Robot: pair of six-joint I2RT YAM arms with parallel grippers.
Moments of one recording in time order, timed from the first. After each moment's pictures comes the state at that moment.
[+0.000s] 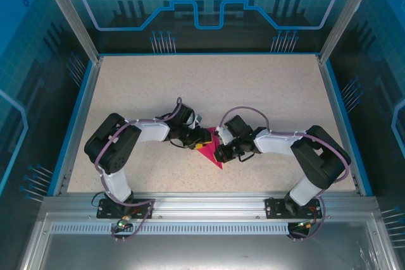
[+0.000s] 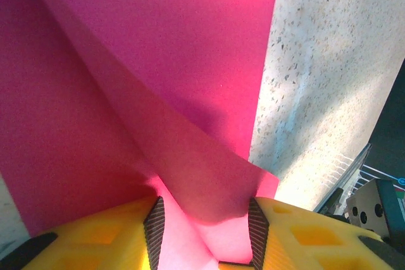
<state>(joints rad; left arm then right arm) -0.53 1.81 0.86 -0.07 0.62 -0.88 0.68 1.62 0.72 -0.22 -0.49 0.31</state>
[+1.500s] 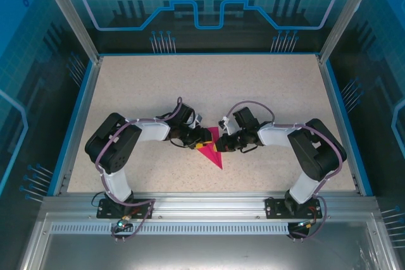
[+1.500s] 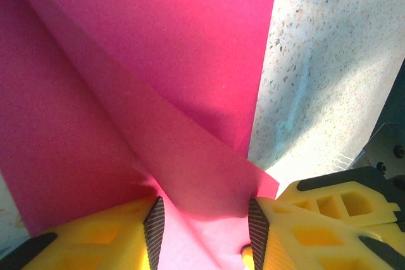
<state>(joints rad) -0.53 1.81 0.87 -0.07 0.62 -0.87 0.54 1.69 0.74 -0.11 -0.69 0.39</state>
